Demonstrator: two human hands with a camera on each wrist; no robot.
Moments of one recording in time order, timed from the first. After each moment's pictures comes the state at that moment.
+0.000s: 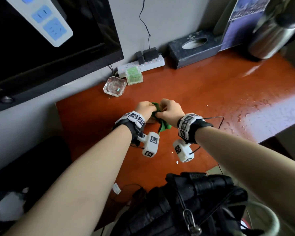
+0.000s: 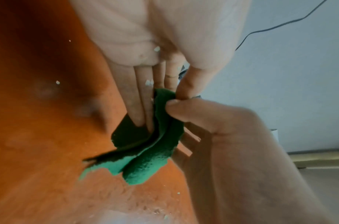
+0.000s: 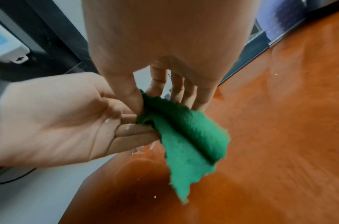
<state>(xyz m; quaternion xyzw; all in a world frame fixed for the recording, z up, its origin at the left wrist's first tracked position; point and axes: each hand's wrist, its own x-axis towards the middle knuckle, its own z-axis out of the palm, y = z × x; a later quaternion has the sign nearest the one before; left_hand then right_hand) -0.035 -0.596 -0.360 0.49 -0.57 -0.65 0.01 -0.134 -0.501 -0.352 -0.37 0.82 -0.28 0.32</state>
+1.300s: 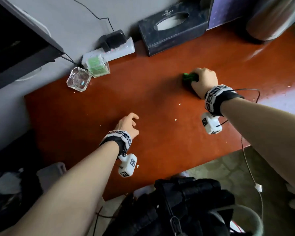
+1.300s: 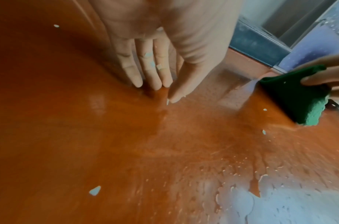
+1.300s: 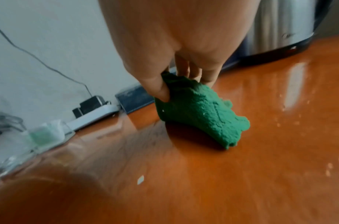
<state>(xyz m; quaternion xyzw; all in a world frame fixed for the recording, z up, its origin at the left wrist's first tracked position) -0.109 -0.513 -0.433 0.53 -0.77 -0.31 -0.19 -0.417 -0.439 -0.412 -0.37 0.89 -0.16 0.22</state>
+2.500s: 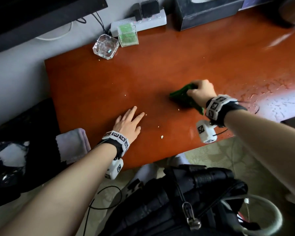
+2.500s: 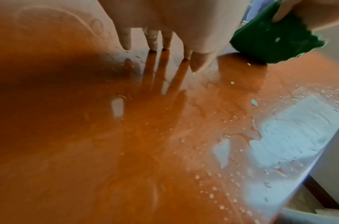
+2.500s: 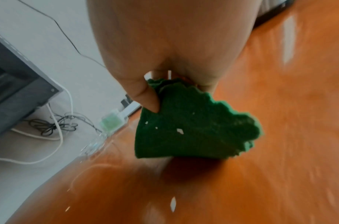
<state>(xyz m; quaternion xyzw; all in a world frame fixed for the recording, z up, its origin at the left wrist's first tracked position) 0.064 -0.478 -0.455 0.37 -0.89 -0.17 -0.22 -0.237 -0.404 -0.402 -0.32 0.86 -0.22 0.33</state>
